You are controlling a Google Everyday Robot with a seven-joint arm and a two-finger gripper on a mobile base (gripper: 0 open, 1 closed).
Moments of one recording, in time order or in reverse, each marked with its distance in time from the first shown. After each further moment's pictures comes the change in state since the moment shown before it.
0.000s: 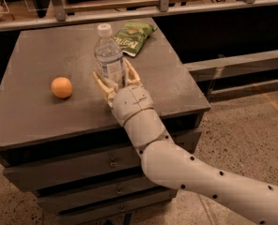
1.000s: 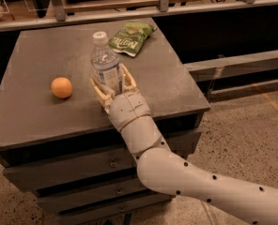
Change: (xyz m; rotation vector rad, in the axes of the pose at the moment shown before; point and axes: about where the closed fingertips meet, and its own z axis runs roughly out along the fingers) arm 0.012 0.011 -0.005 -0.006 -0.022 -0.033
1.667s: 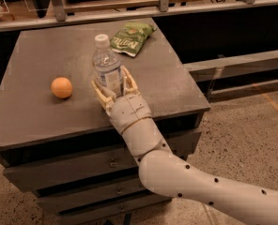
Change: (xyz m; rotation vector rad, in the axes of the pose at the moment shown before) arm 0.003 0.001 -0.005 -0.005 0.005 0.001
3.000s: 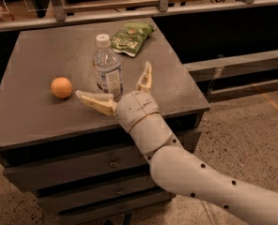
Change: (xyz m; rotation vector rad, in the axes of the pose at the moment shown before) arm -0.016 -0.003 -0.006 -0.052 0.038 0.006
